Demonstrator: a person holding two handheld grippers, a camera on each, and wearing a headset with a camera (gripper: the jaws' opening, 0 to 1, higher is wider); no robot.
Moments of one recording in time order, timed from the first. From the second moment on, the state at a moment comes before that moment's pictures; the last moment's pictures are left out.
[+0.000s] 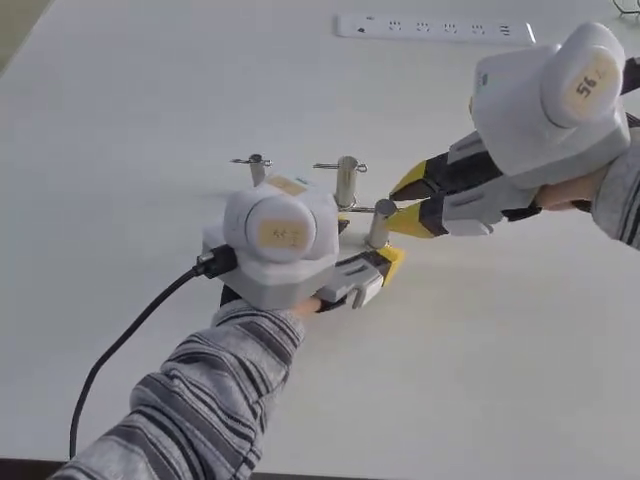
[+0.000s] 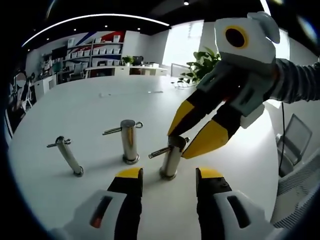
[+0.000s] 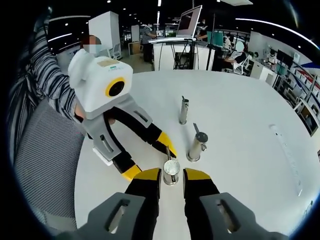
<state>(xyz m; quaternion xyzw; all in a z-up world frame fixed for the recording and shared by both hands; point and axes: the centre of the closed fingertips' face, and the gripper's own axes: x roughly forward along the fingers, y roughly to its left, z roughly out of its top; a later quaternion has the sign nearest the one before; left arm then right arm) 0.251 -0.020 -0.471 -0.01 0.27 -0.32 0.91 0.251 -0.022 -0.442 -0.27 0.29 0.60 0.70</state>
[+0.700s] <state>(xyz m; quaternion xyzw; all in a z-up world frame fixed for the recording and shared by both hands) 0.243 -0.001 -0.450 -0.02 0.26 -0.31 0.91 0.249 -0.014 -0.455 -0.26 0.31 0.60 0.69</state>
